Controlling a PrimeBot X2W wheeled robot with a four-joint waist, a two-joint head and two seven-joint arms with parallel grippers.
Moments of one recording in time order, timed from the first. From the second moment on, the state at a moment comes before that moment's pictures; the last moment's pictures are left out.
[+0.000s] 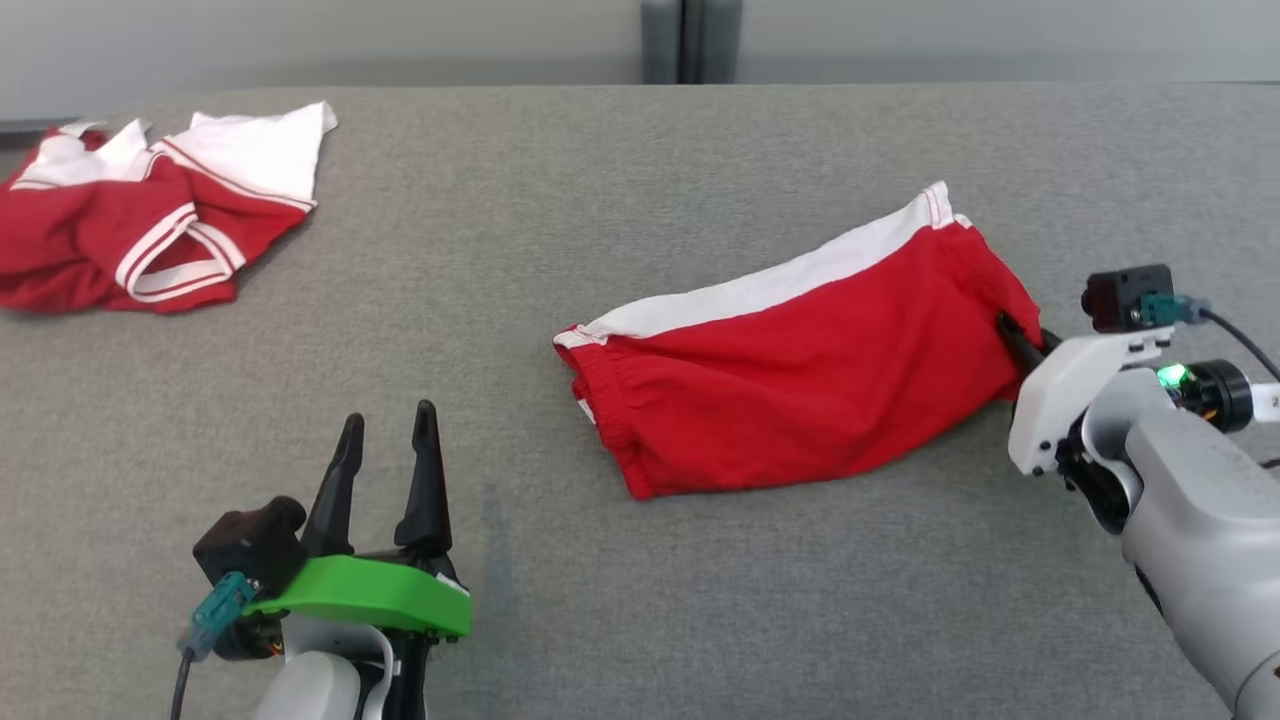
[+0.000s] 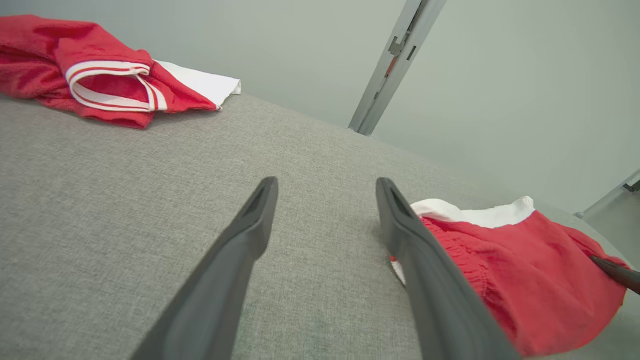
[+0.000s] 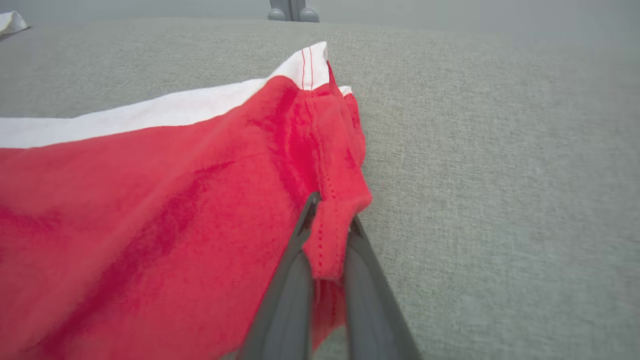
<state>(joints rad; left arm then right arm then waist) -0.16 0.14 -0.29 0.22 -0.62 0.01 -0.26 -0.78 -0.31 0.53 1.01 0.65 0.13 -0.09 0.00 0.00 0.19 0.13</state>
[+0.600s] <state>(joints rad) -0.13 0.14 -0.34 0.22 -0.61 0.02 -0.26 -0.64 -0.25 0.40 0.99 0.62 0.13 -0.23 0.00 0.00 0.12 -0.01</state>
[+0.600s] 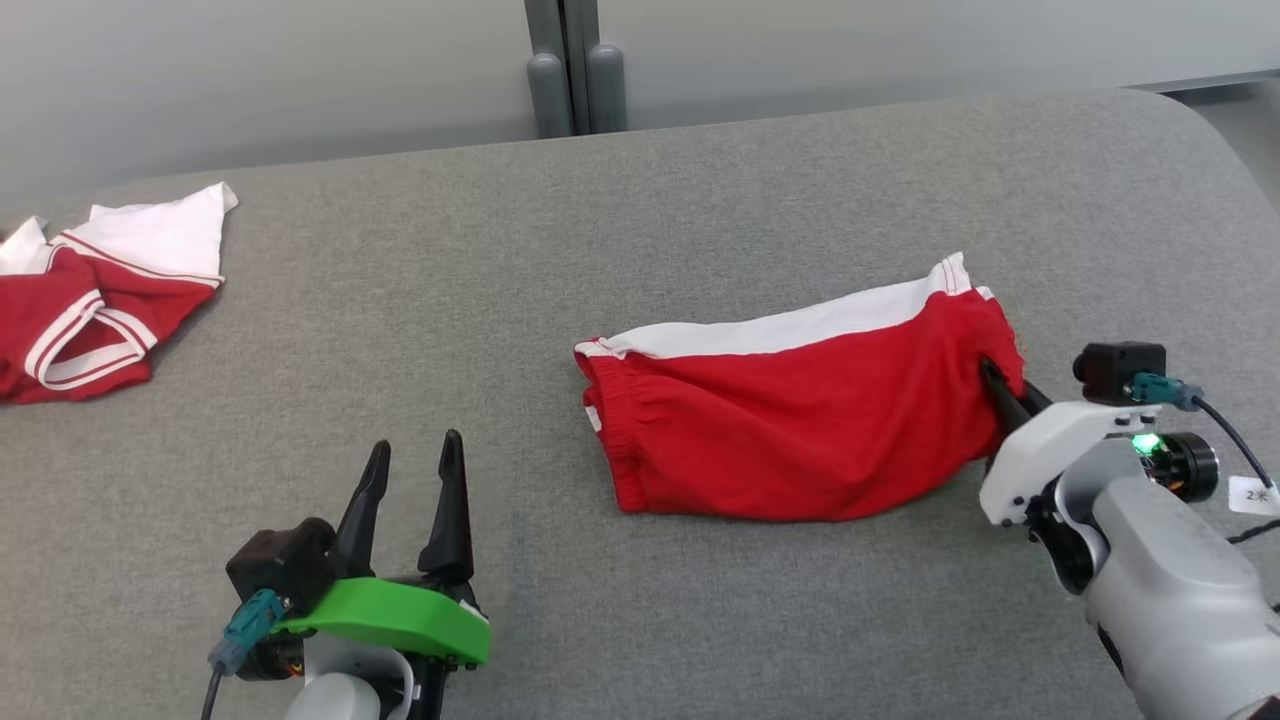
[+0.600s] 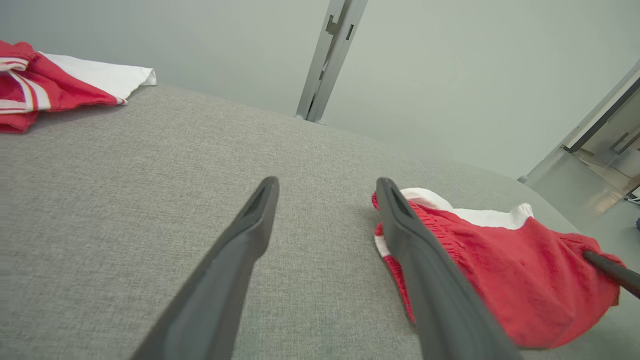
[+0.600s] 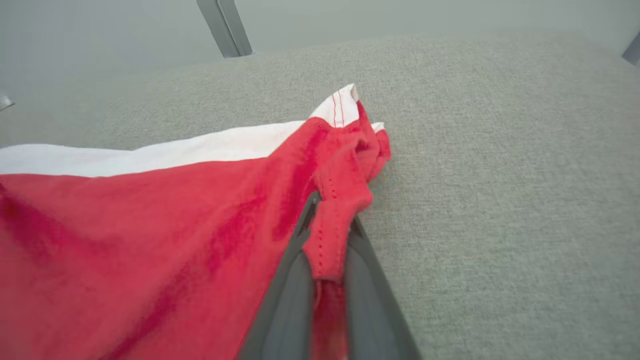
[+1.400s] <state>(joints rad) -0.13 0.11 -0.32 0.25 -0.61 0.01 -0.26 -0.70 -0.05 0.76 0.72 0.54 0.13 -0.06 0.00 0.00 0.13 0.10</state>
